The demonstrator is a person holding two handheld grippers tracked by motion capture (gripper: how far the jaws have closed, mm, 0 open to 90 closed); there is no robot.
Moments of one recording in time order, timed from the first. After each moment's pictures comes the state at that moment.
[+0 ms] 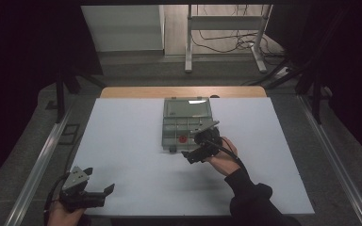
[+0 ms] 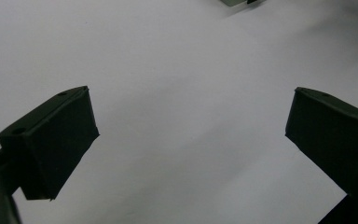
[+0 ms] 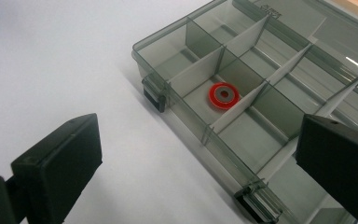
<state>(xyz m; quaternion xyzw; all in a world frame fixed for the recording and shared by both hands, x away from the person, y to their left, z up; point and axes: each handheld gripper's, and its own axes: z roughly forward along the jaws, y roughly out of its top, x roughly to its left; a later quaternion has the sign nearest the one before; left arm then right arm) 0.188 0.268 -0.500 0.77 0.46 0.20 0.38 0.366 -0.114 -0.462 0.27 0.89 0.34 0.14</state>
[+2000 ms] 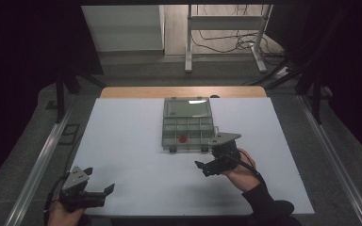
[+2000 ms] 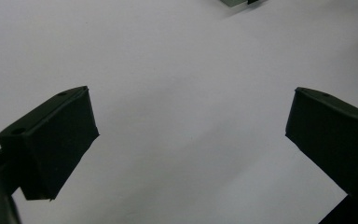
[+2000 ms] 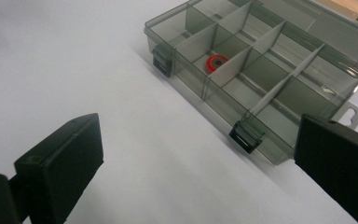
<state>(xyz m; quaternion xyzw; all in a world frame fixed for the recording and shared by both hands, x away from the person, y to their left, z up) 0.188 0.268 -0.500 0.77 0.46 0.20 0.38 0.321 -0.161 -0.450 0.28 0.88 0.36 0.15</state>
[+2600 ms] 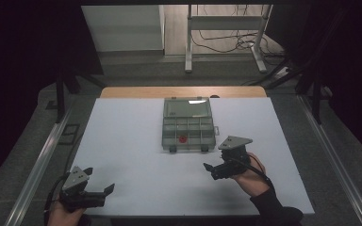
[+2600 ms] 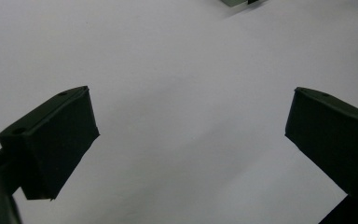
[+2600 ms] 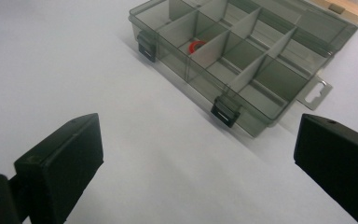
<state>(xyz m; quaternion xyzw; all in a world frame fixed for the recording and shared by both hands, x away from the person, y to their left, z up) 0.188 0.268 -0.500 0.77 0.46 0.20 0.38 0.311 -0.186 -0.451 0.30 0.87 0.36 0.17</state>
